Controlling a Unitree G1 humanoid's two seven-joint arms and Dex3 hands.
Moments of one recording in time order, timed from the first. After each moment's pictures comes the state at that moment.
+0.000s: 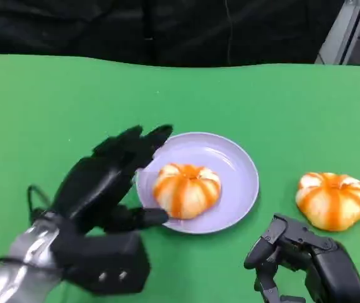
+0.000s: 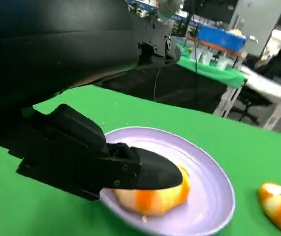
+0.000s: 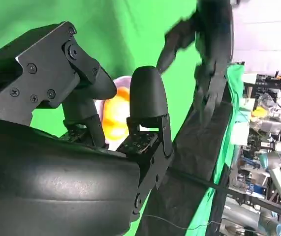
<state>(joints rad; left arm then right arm) -0.21 0.33 -0.30 0.23 0.56 -0.39 0.12 0.40 -0.01 0.24 -0.40 -0.14 -0.11 0.04</state>
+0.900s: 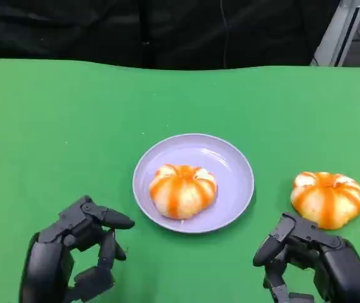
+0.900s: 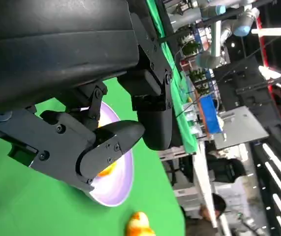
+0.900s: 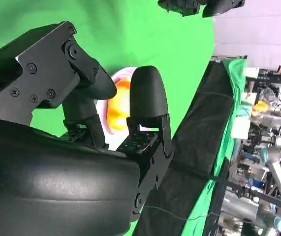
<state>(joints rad) 0.25 0.07 -0.10 0.05 -0.04 -0.59 0.02 0.39 -0.03 0.20 -0.38 -0.13 -0.12 0.06</state>
